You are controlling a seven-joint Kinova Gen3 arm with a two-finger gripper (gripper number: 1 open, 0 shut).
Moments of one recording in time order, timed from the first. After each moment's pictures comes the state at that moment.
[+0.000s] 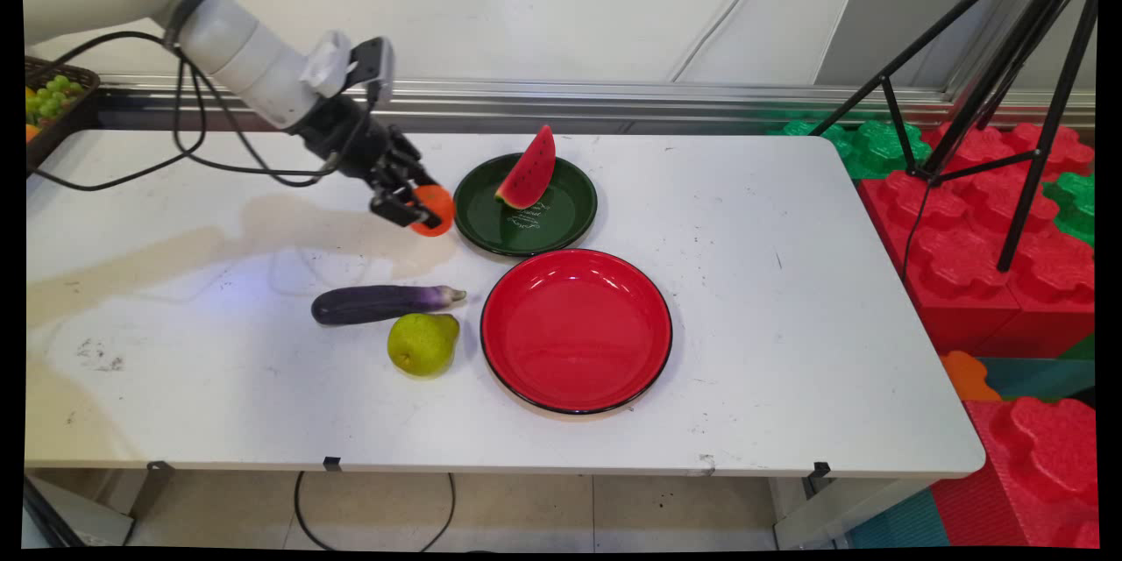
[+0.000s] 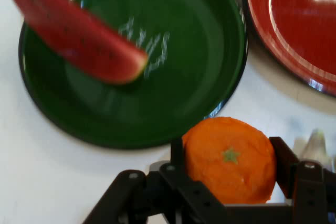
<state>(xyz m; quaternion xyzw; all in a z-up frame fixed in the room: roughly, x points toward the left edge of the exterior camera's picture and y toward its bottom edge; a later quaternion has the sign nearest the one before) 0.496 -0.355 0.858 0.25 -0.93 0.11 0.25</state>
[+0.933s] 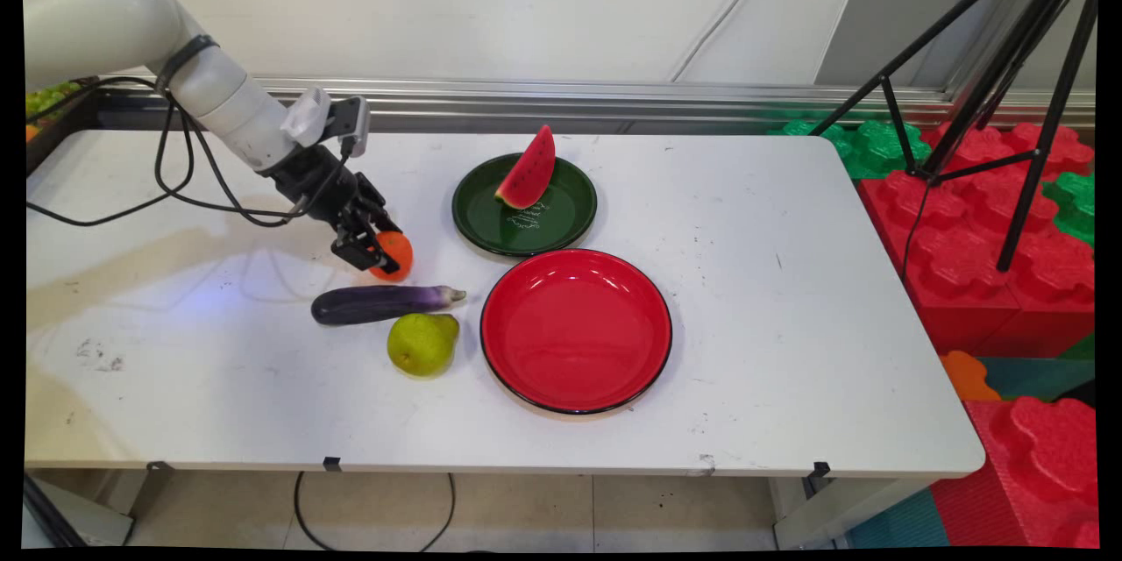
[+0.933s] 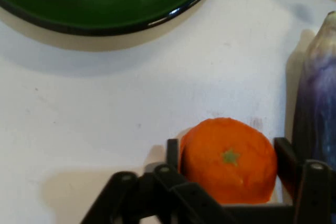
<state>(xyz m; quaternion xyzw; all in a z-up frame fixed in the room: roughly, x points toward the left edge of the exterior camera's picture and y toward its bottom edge) 0.538 -0.348 0.800 0.27 -0.94 0.05 0.21</state>
